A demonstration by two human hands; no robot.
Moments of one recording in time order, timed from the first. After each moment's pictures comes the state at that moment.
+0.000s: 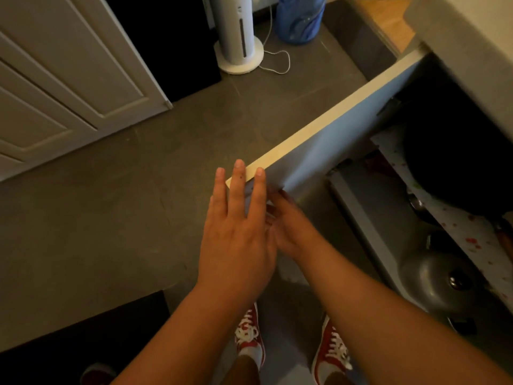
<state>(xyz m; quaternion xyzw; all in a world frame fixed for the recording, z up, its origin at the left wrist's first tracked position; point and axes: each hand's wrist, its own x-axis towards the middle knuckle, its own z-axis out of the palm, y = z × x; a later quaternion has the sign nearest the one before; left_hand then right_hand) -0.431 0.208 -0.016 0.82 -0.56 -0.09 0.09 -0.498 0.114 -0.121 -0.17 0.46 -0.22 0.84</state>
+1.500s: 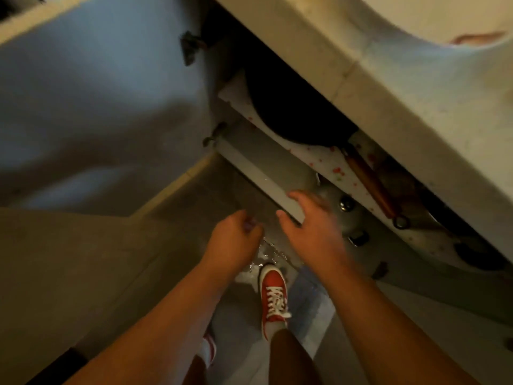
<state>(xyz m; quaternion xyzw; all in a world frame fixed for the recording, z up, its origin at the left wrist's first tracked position) -0.626 0.110 -0.159 0.70 -0.47 -0.52 0.15 -0.779 0.098 -0.129 -0.61 0.73 -0.11 0.29</state>
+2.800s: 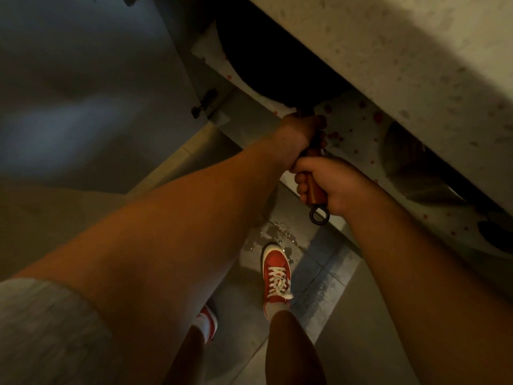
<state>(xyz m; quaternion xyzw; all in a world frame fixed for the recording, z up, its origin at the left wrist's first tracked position) -0.782 -0.009 -0.159 0.63 -0.24 -0.69 0.25 -0.858 0.043 -0.157 -0.20 0.67 -0.17 0.69</state>
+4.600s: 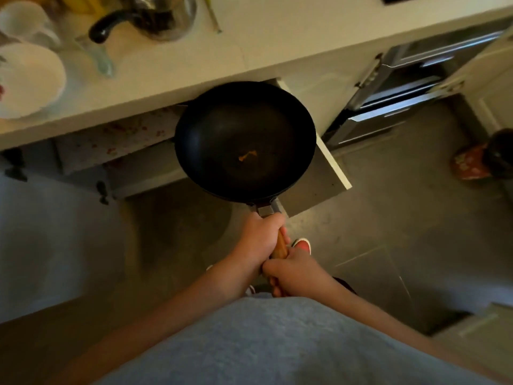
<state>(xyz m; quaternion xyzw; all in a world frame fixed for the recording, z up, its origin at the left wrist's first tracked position) -0.714 0.431 0.136 0.45 -0.53 -0.71 -0.09 -0.723 0.534 0.165 0.06 0.70 -0.39 0.59</state>
